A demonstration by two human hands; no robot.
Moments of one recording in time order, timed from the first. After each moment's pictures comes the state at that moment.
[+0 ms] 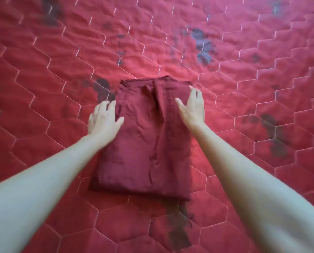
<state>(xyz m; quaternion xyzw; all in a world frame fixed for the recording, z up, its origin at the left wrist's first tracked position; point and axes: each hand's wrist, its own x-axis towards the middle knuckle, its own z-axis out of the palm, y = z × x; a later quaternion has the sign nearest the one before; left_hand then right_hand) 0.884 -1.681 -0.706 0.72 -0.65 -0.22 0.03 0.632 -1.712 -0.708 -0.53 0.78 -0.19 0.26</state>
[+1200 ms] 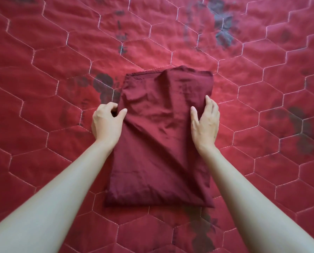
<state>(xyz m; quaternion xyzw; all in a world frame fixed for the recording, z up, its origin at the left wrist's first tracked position) 0.901 -1.716 -0.736 0.79 -0.49 -0.32 0.17 0.664 -1.685 -0.749 -0.49 0.83 -0.20 0.17</state>
